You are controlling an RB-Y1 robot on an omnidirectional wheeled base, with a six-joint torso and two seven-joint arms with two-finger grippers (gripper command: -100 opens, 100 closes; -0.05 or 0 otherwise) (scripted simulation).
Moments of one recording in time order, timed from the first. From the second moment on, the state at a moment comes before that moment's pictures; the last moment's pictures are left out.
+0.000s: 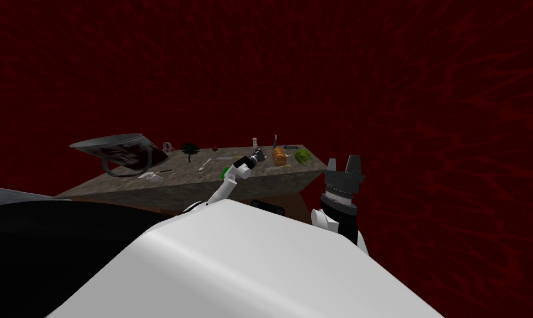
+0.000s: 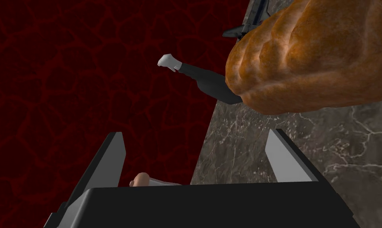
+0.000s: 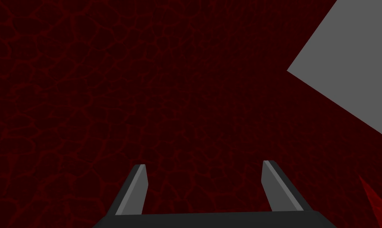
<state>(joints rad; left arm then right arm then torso) -0.06 0.28 -0.20 -1.96 0.39 0.41 0.44 0.53 -0.03 0.06 -2.33 0.12 -0.51 -0.06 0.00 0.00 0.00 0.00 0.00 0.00</state>
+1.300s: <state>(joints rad) -0.25 0.28 -0.23 -1.79 0.48 0.76 0.58 0.53 -0.03 0.06 -2.33 0.12 -0.51 -0.06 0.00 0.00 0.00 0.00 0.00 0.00</state>
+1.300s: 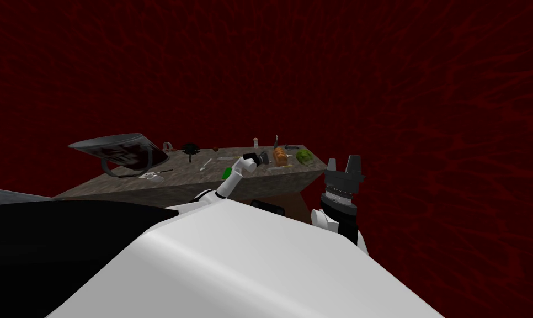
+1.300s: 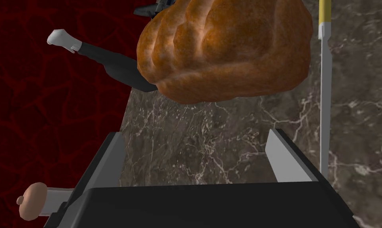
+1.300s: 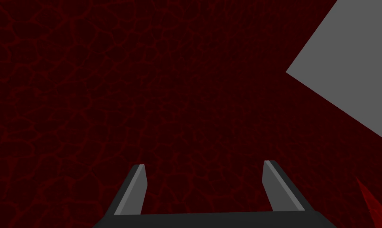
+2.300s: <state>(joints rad) -0.41 0.26 -0.25 -1.65 0.53 1.02 0.67 0.53 -0.03 0.06 -2.33 0.12 -0.51 -0.06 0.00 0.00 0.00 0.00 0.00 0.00</state>
